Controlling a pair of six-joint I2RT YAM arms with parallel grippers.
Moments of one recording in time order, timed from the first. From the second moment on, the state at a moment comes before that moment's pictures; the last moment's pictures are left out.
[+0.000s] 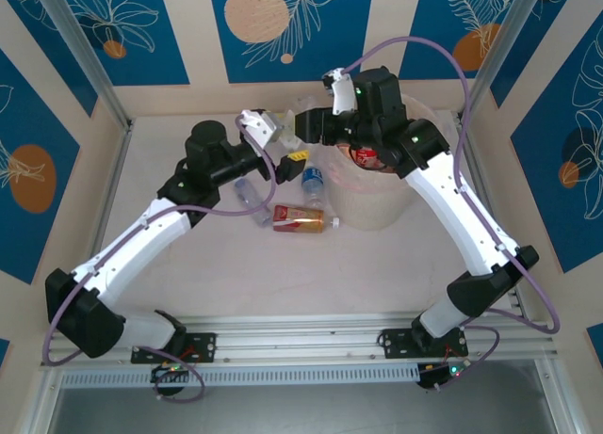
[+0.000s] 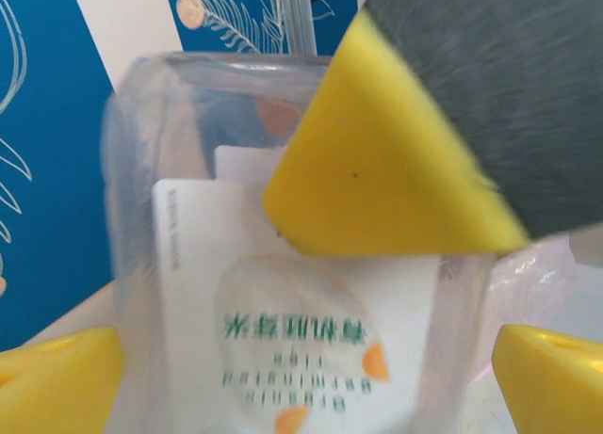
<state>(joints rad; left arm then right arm) -0.59 1.32 1.25 0.02 0.36 0.18 0.58 1.54 1.90 -0.79 -0.22 0.36</state>
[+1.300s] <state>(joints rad) -0.59 1.25 1.20 -0.13 -0.04 0.00 0.22 1.09 1.20 -0.40 0.17 0.88</state>
